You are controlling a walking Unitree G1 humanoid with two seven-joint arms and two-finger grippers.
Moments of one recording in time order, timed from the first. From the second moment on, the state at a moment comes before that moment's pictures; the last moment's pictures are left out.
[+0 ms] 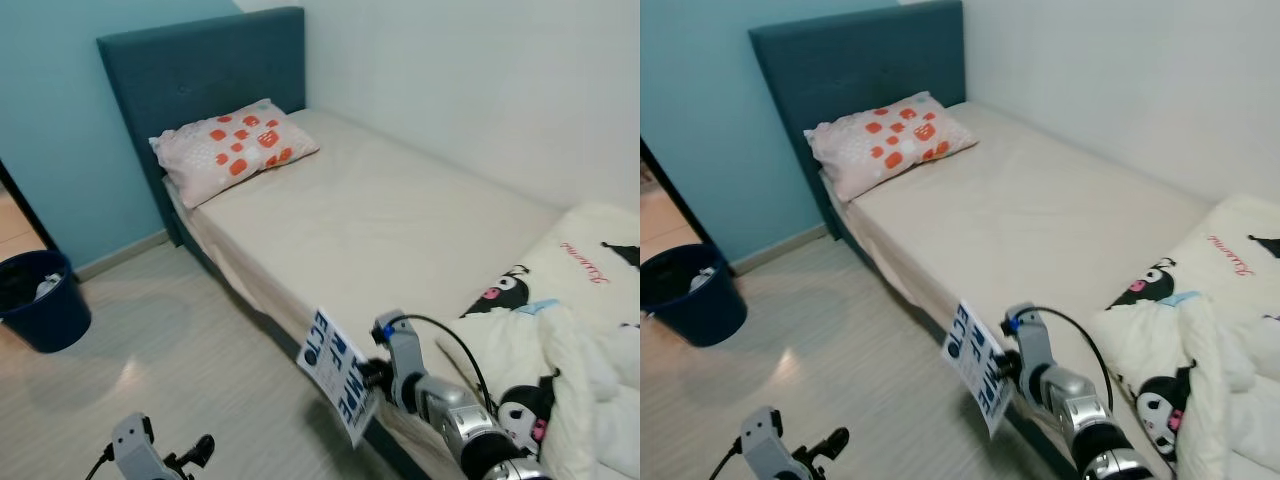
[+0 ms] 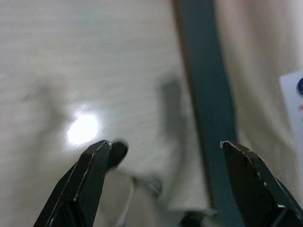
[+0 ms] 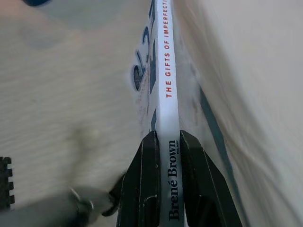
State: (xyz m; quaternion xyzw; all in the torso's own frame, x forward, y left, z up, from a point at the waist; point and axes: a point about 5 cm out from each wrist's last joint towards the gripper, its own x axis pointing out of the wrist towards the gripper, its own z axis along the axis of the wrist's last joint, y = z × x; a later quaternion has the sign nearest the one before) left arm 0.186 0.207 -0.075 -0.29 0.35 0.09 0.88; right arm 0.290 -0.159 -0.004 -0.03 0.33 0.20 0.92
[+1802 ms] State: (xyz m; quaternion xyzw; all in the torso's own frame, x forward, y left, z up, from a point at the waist) left arm 0.189 0.188 -0.078 -0.28 0.38 0.06 0.88; right arm 0.256 -0.192 -0.039 -0.10 0.39 0.07 0.91
